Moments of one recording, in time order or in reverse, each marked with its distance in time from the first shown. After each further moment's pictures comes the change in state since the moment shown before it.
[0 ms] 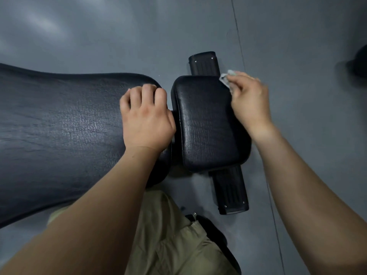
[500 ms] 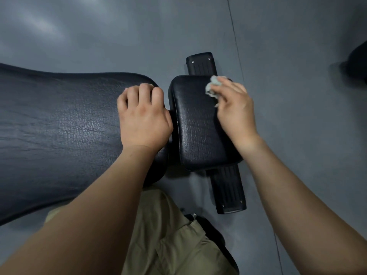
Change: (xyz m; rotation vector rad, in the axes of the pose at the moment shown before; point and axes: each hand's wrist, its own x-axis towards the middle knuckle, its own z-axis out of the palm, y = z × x) left_hand -0.001 0.000 0.001 0.013 0.005 -0.005; right_hand -0.029 -0.016 0.012 0.007 0.030 -0.095
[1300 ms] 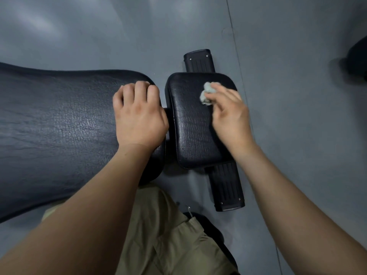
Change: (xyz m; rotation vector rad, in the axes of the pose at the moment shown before) left_hand -0.001 0.000 -0.001 -0.004 -0.024 0.006; right_hand -0.023 -0.006 -0.002 0.029 0.001 -0.063
